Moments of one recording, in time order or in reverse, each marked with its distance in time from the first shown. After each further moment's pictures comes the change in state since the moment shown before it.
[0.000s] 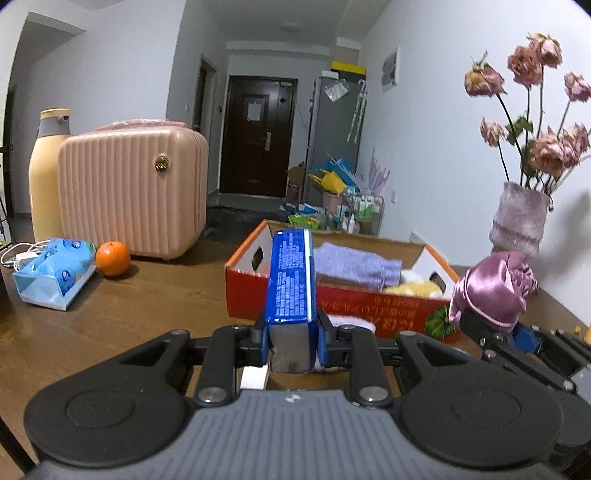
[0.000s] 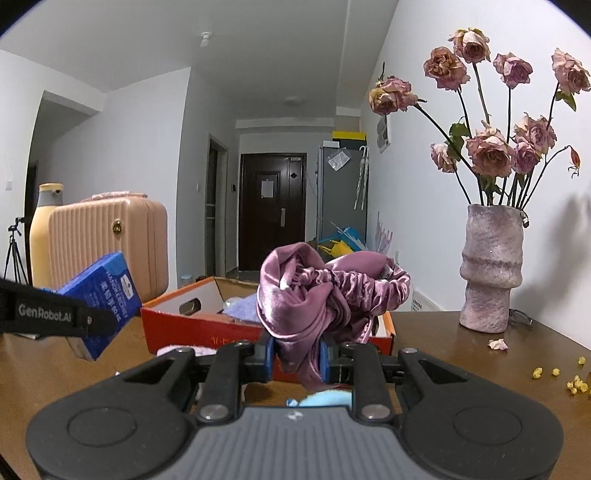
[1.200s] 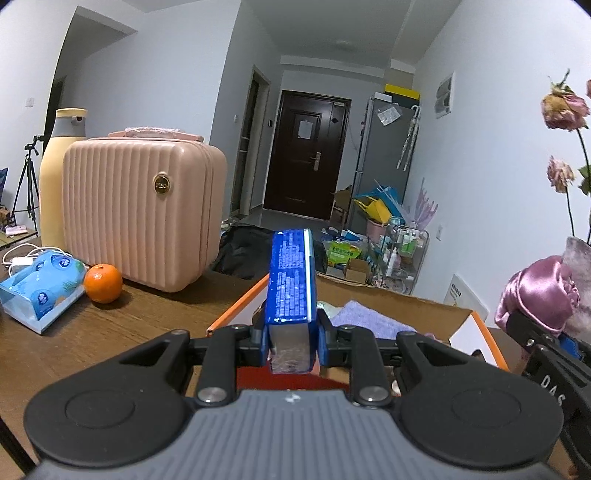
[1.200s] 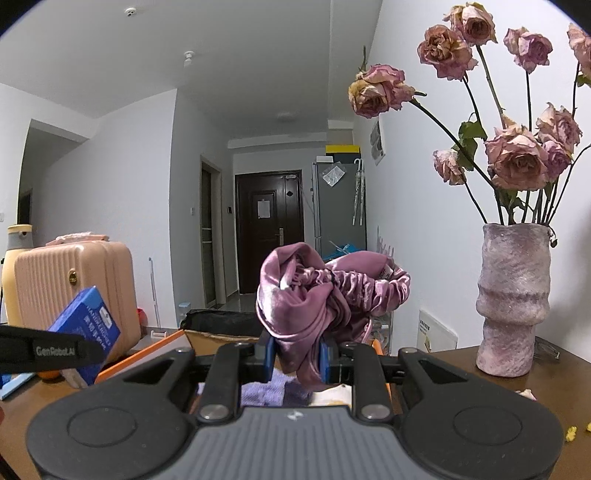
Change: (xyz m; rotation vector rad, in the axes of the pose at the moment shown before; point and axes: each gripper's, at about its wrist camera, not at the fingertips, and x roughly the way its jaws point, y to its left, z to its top) left arm 0.097 -0.025 0.048 -0.116 -0.061 0.143; right arm 0.095 -0.041 0.049 0.061 -0.067 0.011
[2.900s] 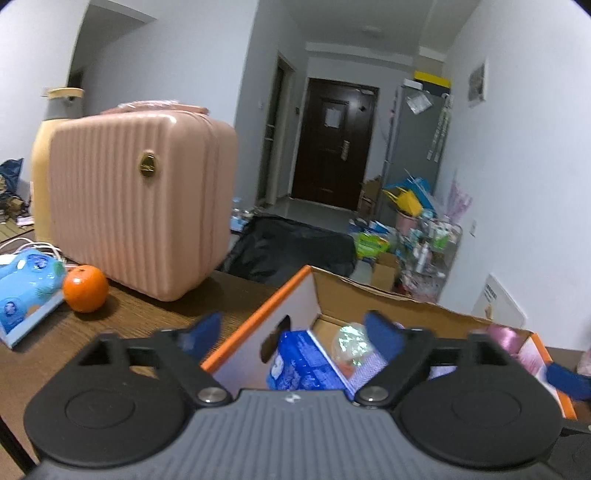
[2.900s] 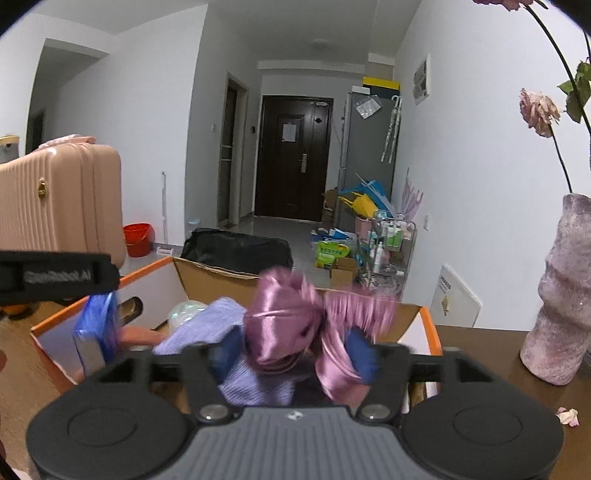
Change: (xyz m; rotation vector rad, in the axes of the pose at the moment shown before) left arm 0.095 0.003 0.013 -0.026 0.033 0.107; right arm 0.125 0.020 -0.007 -0.133 0.263 0.053
